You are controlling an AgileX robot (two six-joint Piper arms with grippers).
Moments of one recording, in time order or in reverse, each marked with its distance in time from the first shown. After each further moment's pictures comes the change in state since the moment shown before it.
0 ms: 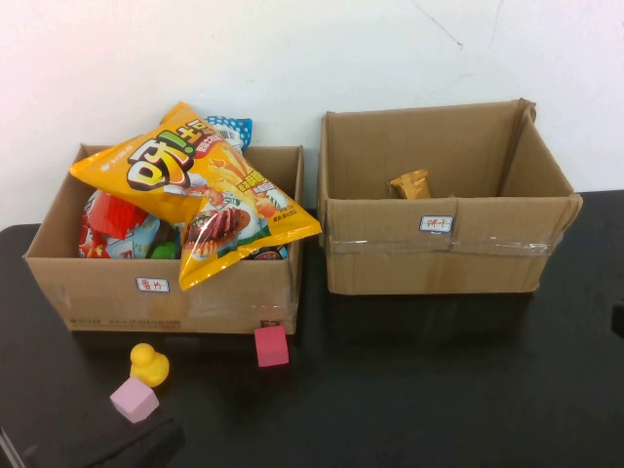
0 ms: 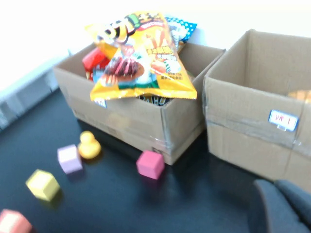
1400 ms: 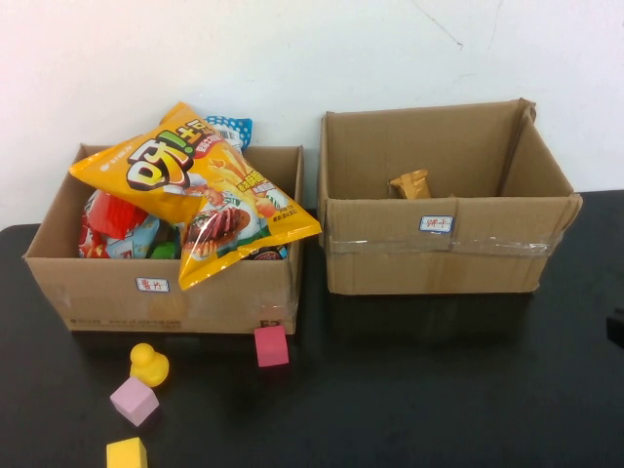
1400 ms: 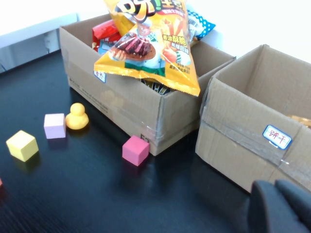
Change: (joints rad) right arm 0.000 0.000 0.000 0.008 0.031 -0.232; left arm 0.476 -0.284 0.117 -0.002 -0.139 0.167
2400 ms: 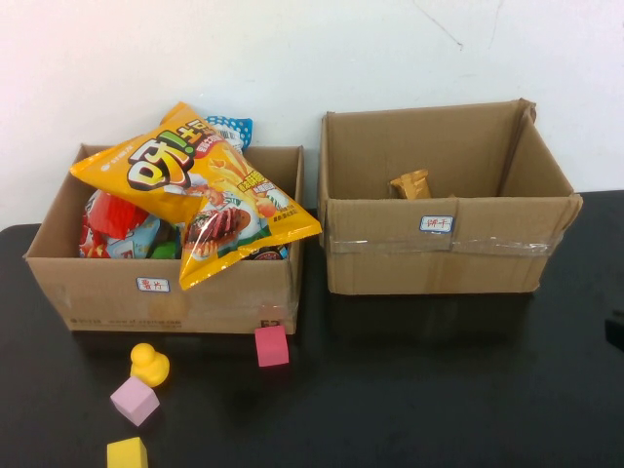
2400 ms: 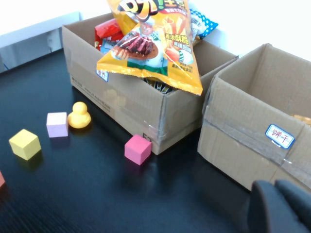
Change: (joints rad) right arm 0.000 0.000 0.000 0.000 0.006 0.000; left arm 0.032 -0.129 0.148 1.580 0.190 -1.707
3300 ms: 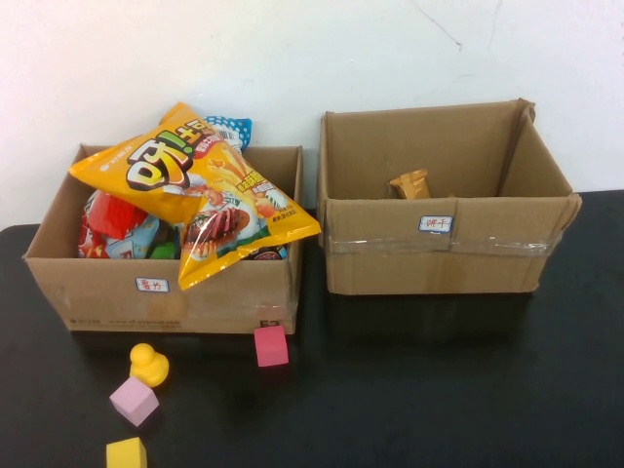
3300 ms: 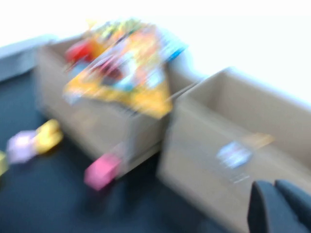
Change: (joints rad) right arm -0.090 -0.099 0.004 0.000 0.031 -0.020; left arm 0.000 0.000 -0.002 0.000 0.008 0.006
